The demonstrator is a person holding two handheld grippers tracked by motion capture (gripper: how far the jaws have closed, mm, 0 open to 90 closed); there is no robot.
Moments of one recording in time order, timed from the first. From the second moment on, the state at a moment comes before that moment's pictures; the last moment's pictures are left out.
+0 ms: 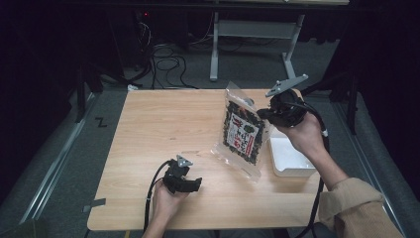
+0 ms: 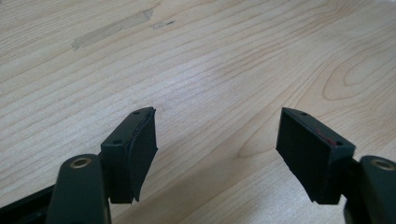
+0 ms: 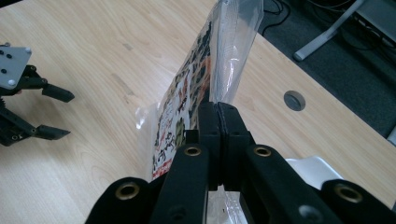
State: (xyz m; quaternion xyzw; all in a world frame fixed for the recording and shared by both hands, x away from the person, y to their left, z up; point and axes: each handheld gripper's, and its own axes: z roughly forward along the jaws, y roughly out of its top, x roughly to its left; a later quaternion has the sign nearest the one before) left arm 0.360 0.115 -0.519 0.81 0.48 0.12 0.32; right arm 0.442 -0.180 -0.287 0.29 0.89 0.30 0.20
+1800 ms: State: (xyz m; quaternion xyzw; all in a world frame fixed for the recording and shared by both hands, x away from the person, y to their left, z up) left arm 0.361 0.111 -0.524 0.82 0.48 0.11 0.31; right arm 0.454 -0.281 -0.248 0.39 0.82 0.33 0.28
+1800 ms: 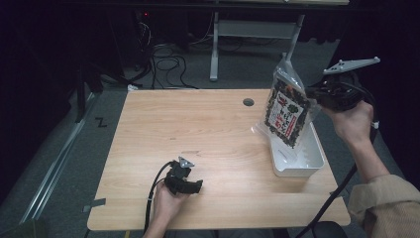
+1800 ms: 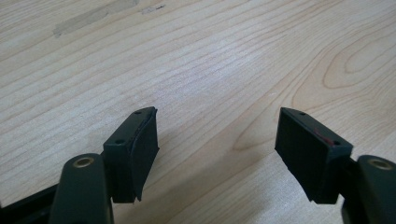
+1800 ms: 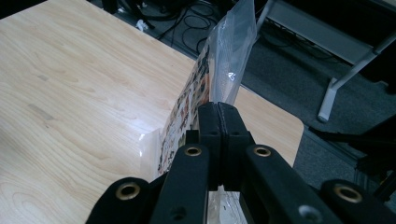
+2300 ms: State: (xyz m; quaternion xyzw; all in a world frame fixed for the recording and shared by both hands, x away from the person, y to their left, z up) left arm 0.360 0.111 -0.522 0.81 0.48 0.10 0.31; right arm 0.451 -0.305 -0.247 0.41 0.80 0.33 0.30
